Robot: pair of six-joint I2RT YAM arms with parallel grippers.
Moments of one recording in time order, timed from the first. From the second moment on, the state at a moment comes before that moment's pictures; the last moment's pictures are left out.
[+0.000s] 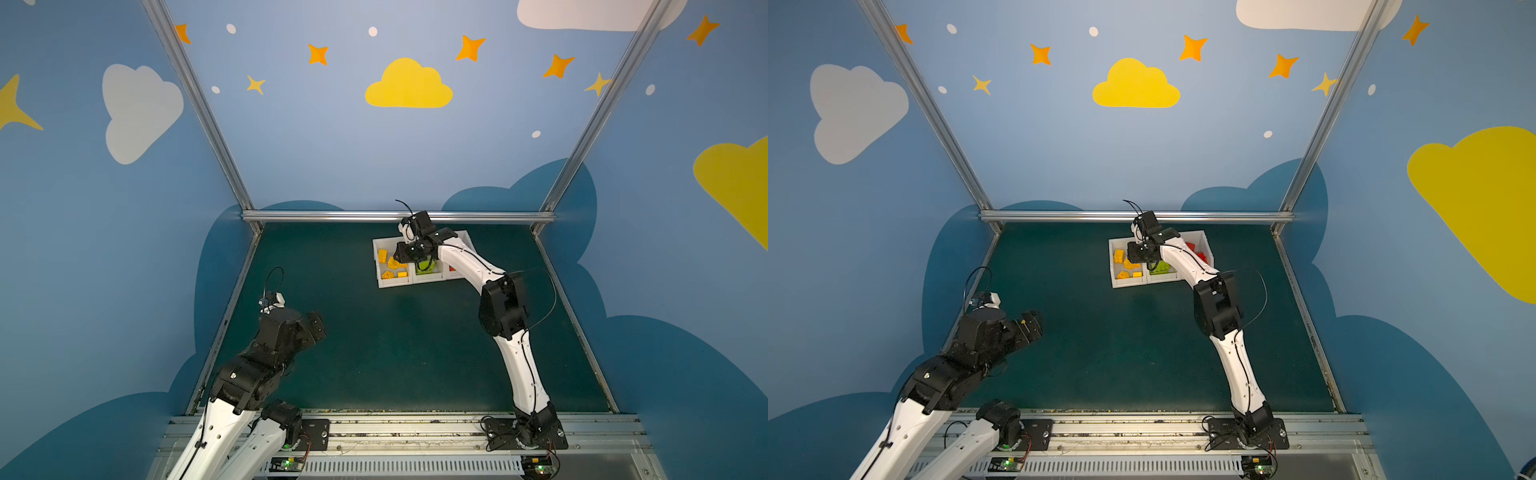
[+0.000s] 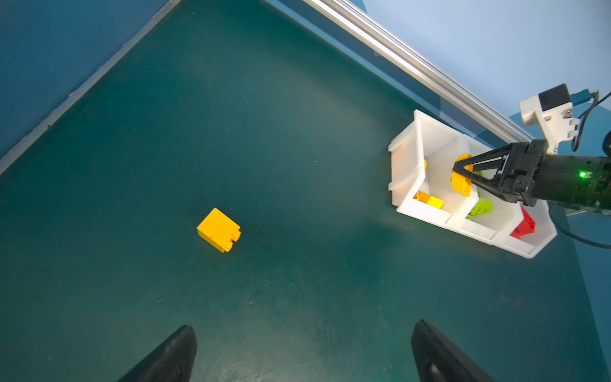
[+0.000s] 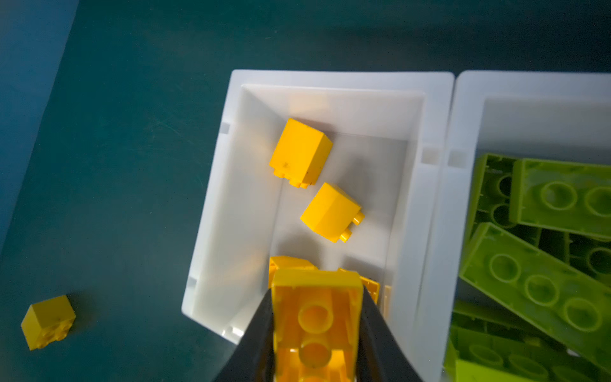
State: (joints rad) left arm -0.37 0.61 0.80 -0.91 -0.29 -0.73; right arm 0.56 2.38 2.17 -0.70 -0.23 0.30
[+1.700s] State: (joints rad) left arm 0.08 1.52 0.89 -0.68 -0.09 -0.93; right arm 0.65 1.22 0.70 -0.25 -0.29 0.47
